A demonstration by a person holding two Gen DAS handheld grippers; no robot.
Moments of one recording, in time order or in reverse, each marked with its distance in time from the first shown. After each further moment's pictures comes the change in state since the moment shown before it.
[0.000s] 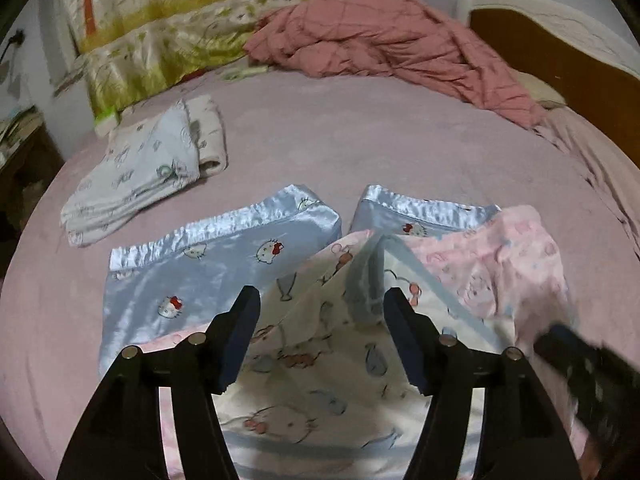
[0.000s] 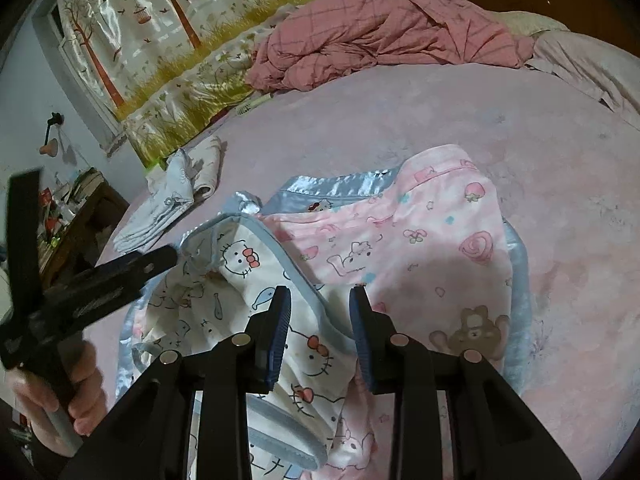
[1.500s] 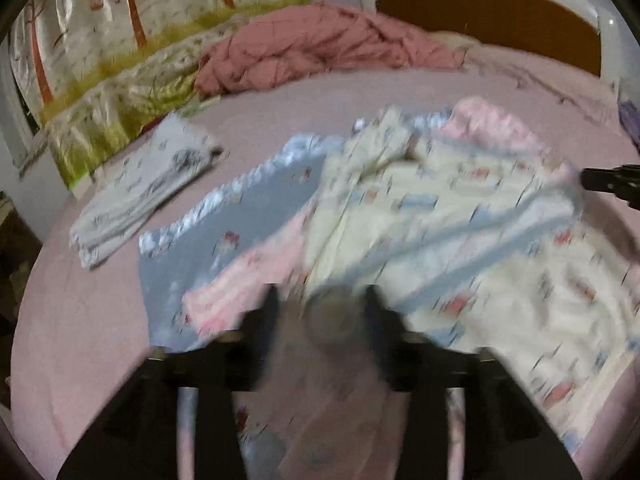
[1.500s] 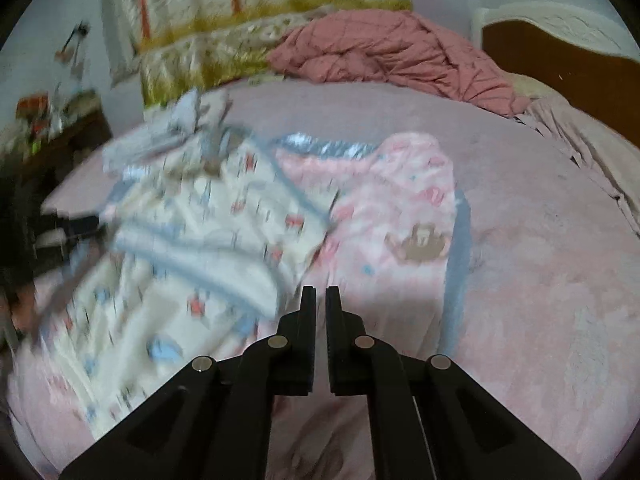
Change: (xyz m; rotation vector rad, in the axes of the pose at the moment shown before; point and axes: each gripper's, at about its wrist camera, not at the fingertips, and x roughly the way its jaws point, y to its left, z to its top) left arm -0.032 0.092 -0.116 0.359 -0.174 -0.128; right arm -0.051 0.010 -0.081 -0.265 -0.042 -0.160
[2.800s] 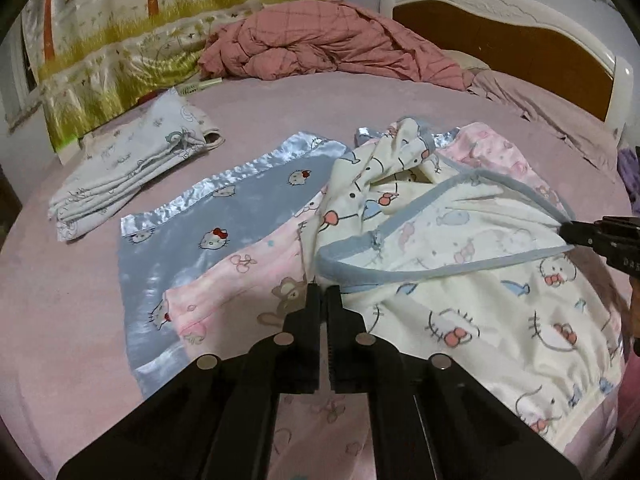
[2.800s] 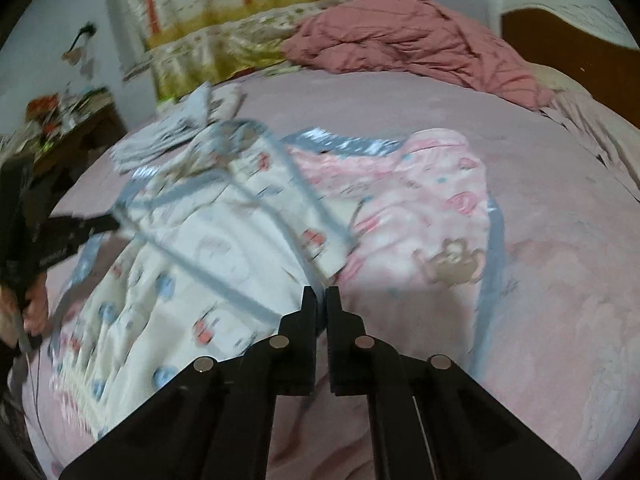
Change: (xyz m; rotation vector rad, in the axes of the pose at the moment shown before) left arm 0.010 0.017 0.002 -0.121 0.048 -0.083; right arm 0.023 0.013 0.007 -0.047 0.058 0.065
